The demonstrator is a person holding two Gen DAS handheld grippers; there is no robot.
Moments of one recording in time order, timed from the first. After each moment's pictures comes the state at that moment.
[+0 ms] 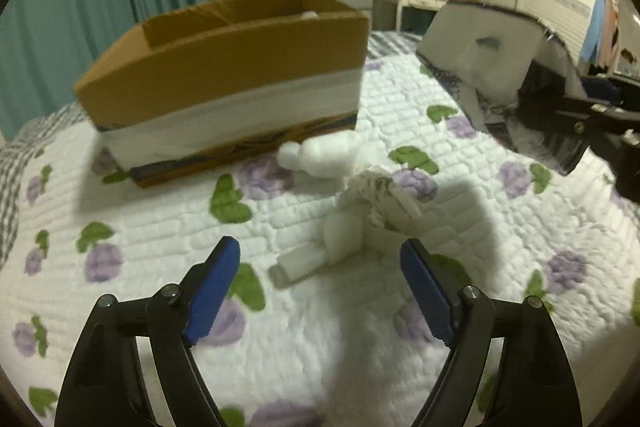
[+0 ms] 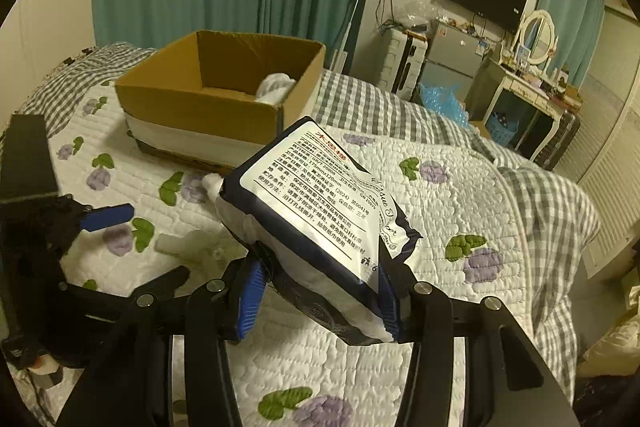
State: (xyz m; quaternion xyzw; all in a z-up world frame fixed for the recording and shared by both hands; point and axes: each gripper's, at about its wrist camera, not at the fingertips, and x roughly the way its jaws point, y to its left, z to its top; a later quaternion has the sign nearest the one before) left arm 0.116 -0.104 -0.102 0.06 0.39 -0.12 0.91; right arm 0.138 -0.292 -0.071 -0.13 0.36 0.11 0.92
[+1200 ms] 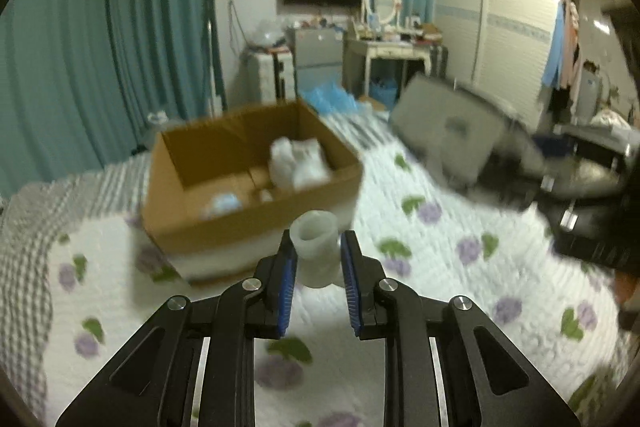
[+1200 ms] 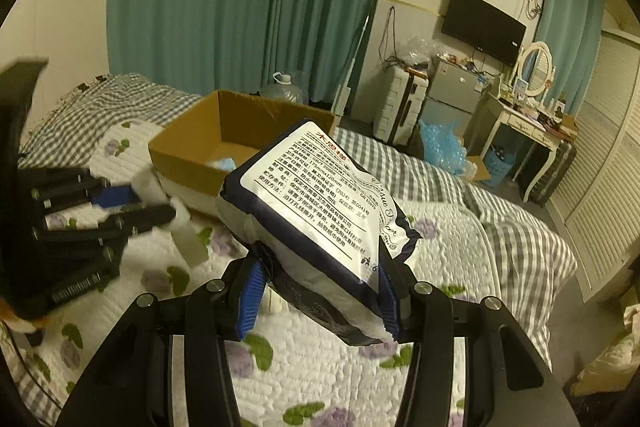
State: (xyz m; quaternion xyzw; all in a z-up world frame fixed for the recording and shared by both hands) left arm 0.116 -0.077 0.004 0.06 0.31 -0.18 0.93; right arm 0.120 -0.262 0.005 -0.14 0.31 0.12 0.93
